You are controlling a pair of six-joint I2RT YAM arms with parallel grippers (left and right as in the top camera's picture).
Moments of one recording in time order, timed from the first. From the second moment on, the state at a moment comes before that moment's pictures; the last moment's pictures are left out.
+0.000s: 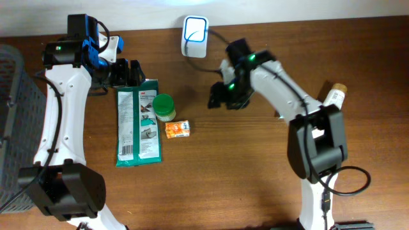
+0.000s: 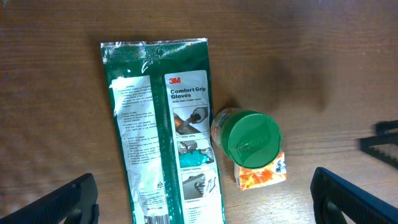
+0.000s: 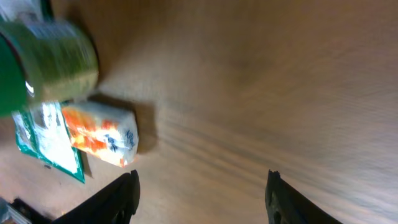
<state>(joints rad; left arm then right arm) 0.02 1.89 1.91 -1.23 0.19 0.02 0.34 2.14 1.74 -0.98 -0.44 0.29</state>
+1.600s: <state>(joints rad) 0.02 1.89 1.91 -1.23 0.19 0.02 0.32 2.04 1.54 -0.89 -0.46 0.36</state>
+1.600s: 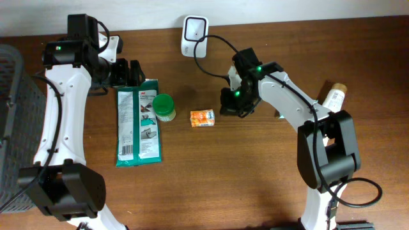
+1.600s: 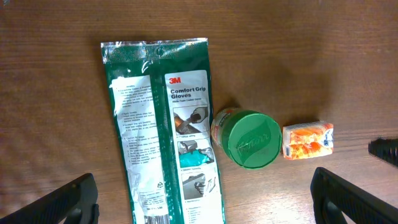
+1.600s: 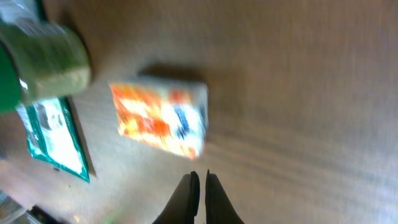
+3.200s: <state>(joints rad) 0.02 1.89 1.91 -1.23 0.19 0.02 0.56 2.15 1.60 -1.15 -0.43 0.19</state>
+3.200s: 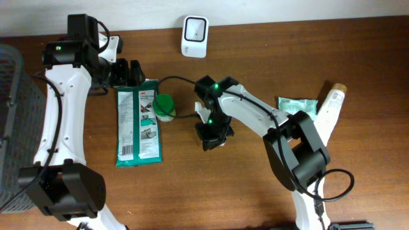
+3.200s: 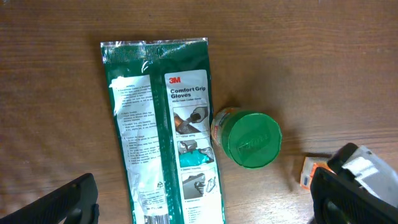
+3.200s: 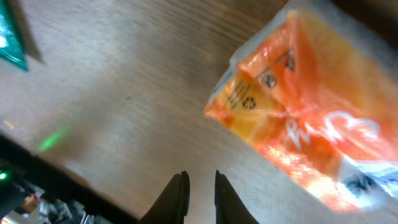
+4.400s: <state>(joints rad) 0.02 1.89 1.91 -1.23 0.19 0.02 0.16 2.08 1.84 -1.21 -0.34 0.08</state>
